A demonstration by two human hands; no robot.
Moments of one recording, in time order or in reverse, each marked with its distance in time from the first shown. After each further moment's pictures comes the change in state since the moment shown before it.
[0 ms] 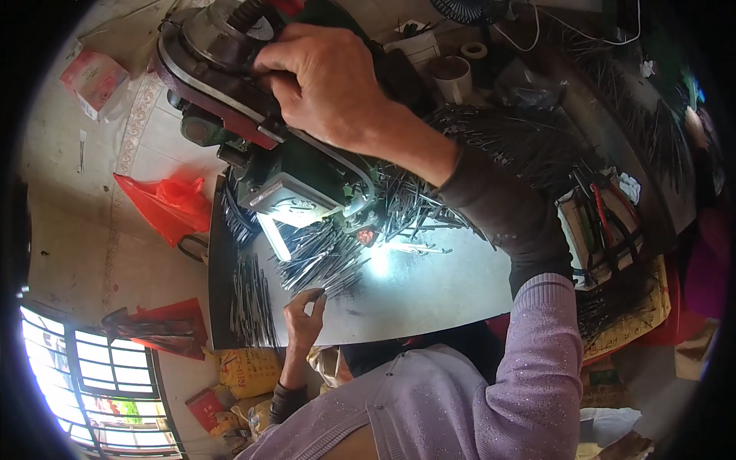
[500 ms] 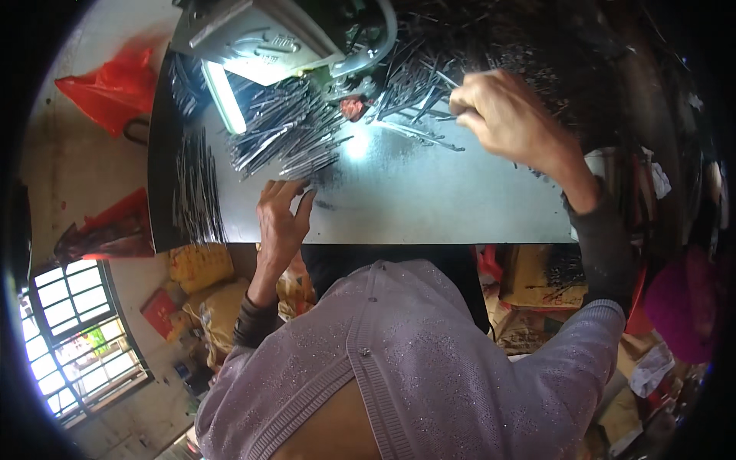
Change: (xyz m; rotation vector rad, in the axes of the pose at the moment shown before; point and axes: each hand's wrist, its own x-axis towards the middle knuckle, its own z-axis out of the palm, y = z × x) left_hand -0.013 0.009 0.026 0.145 -0.078 0.015; right_hand -0.140 -0.015 -0.096 -0.275 -1.246 0.492
